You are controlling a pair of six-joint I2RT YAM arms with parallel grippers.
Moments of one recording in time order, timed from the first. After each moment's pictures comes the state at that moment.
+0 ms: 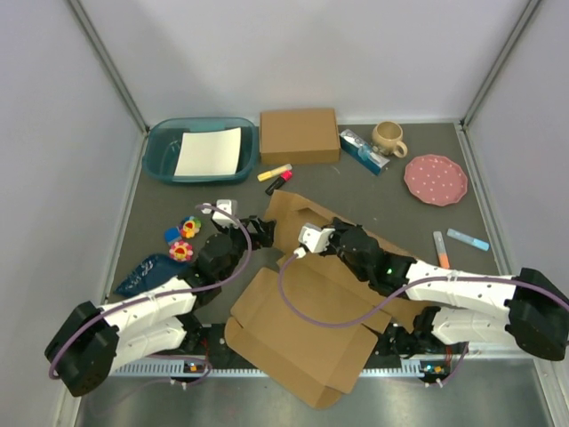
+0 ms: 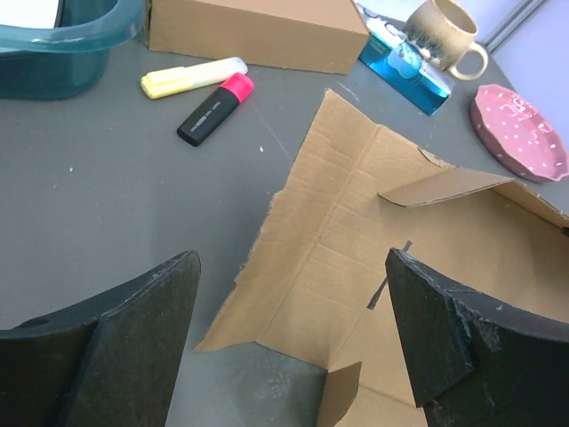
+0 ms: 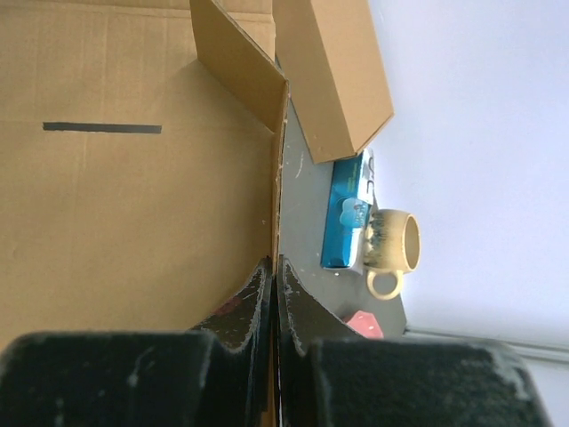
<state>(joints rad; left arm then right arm) -0.73 0.97 0.29 0.55 -0.37 -0.48 1.04 1.13 0.56 0.20 0.50 -0.83</state>
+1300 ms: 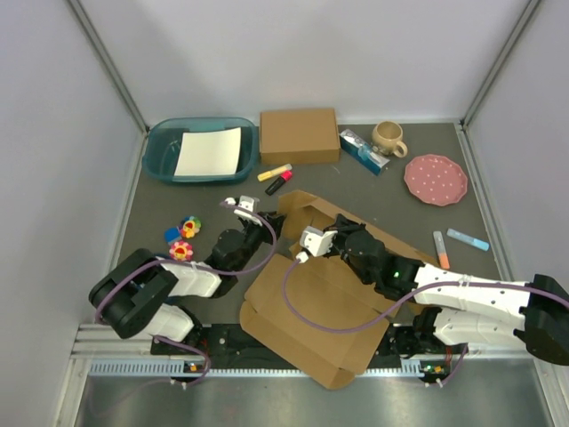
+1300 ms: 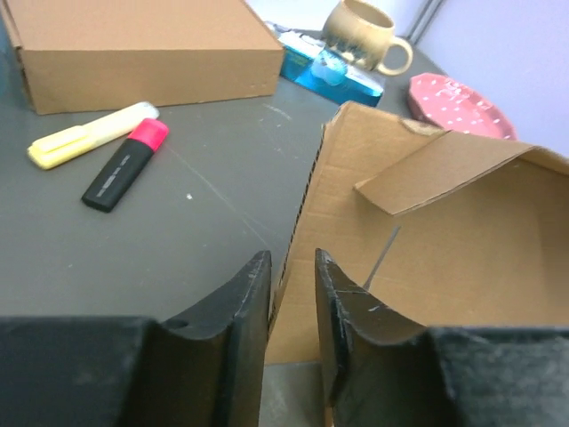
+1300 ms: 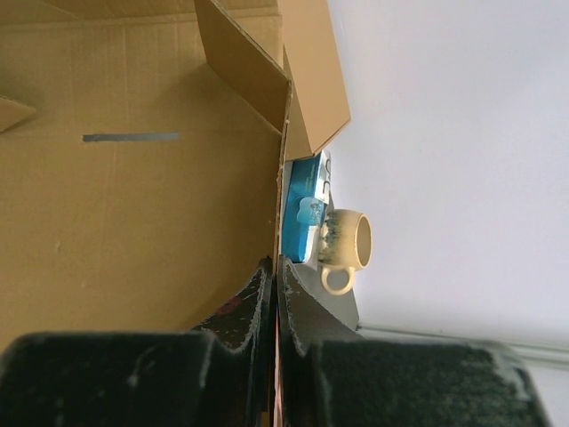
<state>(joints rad) -0.72 1.42 0.31 1.12 -0.18 -0.34 1.08 1.05 0.57 0.17 0.57 -0.95</state>
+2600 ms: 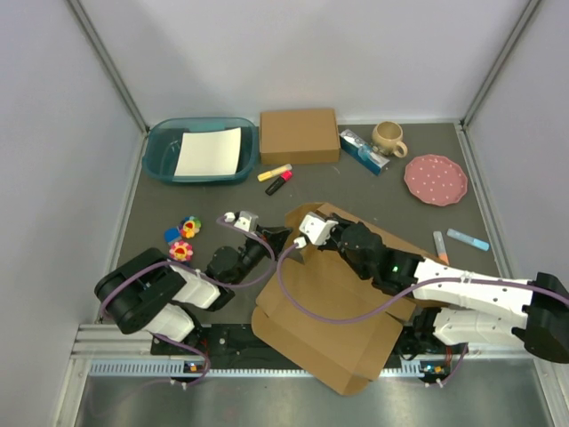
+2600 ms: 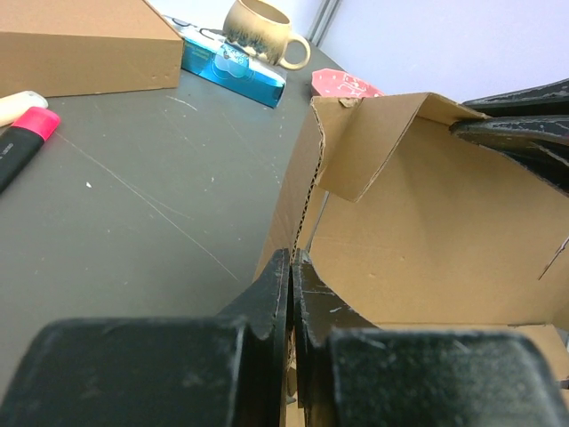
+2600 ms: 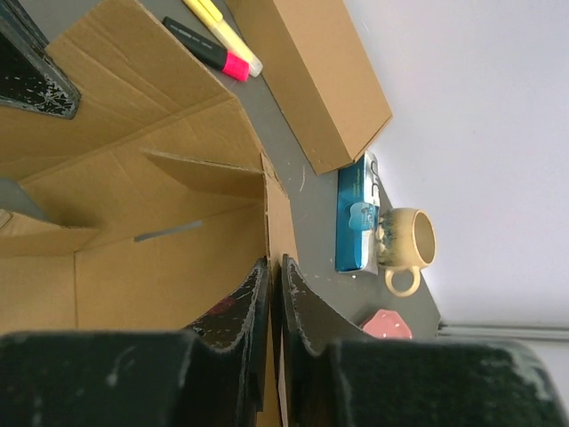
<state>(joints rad) -0.80 1.46 0.18 1.40 -0.06 -0.42 1.08 1.07 0.67 0.08 0.55 -0.68</state>
